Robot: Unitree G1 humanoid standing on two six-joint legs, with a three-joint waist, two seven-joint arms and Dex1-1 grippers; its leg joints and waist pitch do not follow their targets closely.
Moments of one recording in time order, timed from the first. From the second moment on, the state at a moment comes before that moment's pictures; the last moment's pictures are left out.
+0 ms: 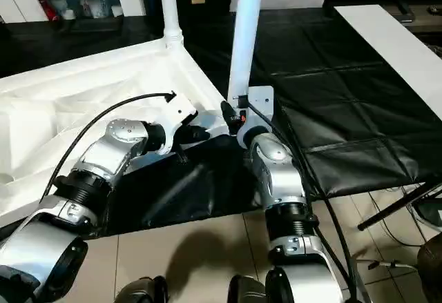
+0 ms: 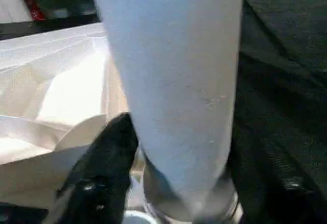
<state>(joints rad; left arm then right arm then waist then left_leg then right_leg) -0.80 0.17 -0.20 0.69 0.07 0.26 -0.81 -0.58 0.02 -0.10 0.47 0.05 0.19 0.30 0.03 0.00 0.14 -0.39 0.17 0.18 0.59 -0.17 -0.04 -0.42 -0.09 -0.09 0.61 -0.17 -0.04</state>
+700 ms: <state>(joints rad) -0.70 0.39 -0.26 0.63 0.00 0.01 -1.29 -0.56 -0.41 0.10 0.46 0.17 0.08 1.23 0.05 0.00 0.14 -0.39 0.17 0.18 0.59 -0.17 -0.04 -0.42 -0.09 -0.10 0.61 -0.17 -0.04</state>
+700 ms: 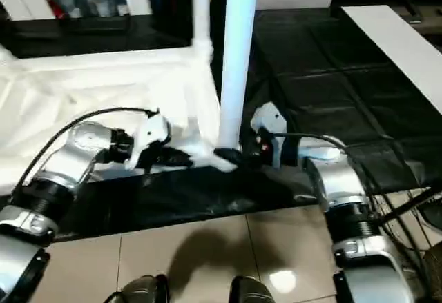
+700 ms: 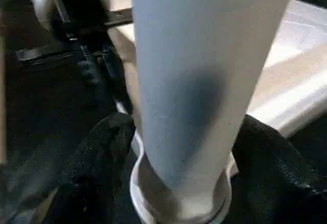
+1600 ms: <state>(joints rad) -0.68 0.44 -0.28 0.60 -0.03 -0.02 -1.45 -0.58 -0.45 0.16 0.51 0.19 0.09 1.44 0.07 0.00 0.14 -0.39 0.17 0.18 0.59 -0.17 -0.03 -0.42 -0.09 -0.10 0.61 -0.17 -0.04</state>
